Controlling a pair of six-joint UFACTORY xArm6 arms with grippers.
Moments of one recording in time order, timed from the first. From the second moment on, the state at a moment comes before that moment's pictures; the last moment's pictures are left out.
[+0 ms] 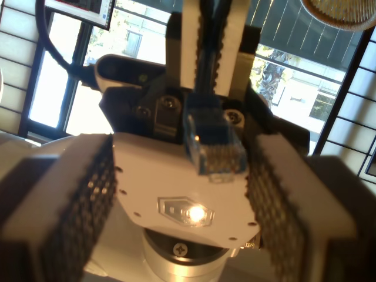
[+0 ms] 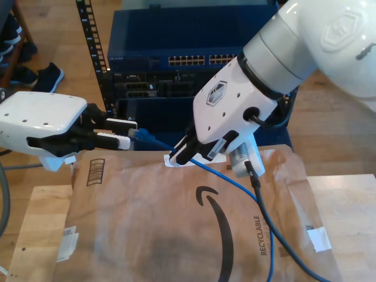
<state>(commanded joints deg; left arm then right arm) 26.5 -13.8 -52.3 -67.5 119.0 -77.1 23.7 -21.8 -59.3 41.1 73.9 105.1</state>
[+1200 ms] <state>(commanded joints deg) 26.6 -14.1 -51.8 -67.6 117.5 -75.4 23.8 -21.4 -59.4 41.1 74.0 105.1</state>
